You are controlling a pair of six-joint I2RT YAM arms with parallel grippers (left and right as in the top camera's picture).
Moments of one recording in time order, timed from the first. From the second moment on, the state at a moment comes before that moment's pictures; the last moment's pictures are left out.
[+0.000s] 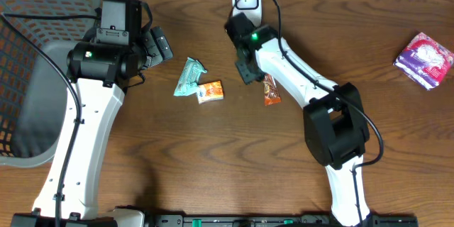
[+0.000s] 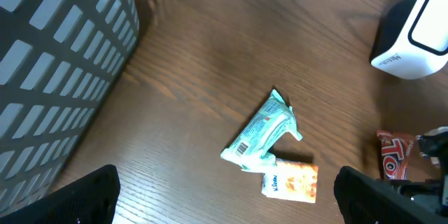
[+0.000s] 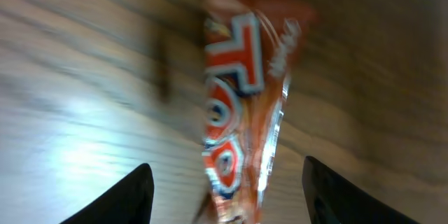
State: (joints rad) left arm -0.14 1.48 1.53 -1.02 -0.14 -0.51; right arm 0.53 2.23 1.80 -0.98 0.29 0.12
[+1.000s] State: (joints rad) left arm -0.14 1.48 1.53 -1.02 -0.14 -0.51; right arm 0.46 2.23 2.19 -0.90 0.16 0.15
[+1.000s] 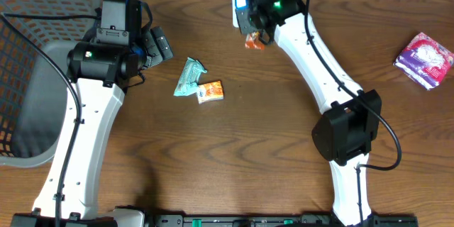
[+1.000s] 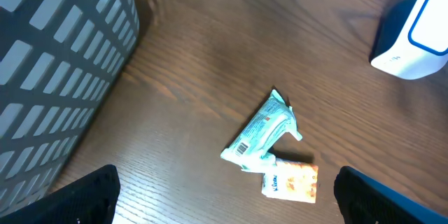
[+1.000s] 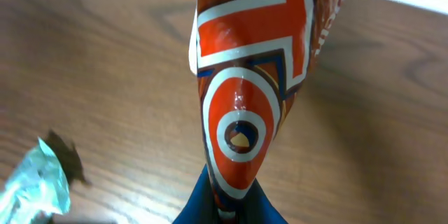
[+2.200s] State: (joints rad) left arm -0.14 1.48 1.53 -1.02 -0.14 -0.51; right arm 0.22 2.38 2.13 -0.76 0.44 0.11
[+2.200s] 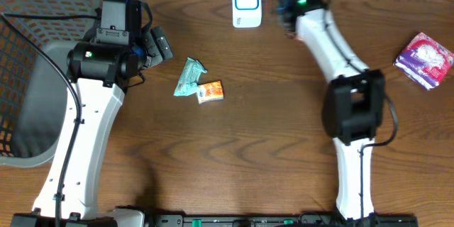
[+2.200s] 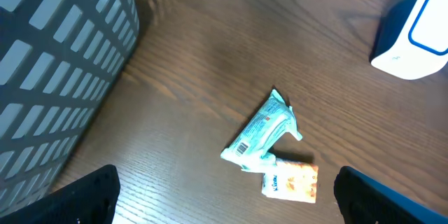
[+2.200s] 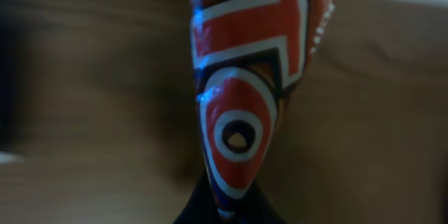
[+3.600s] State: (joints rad) left arm -0.14 1.48 1.53 -1.02 -0.14 -0.51; right arm 0.36 2.38 2.12 -1.14 -0.59 0.24
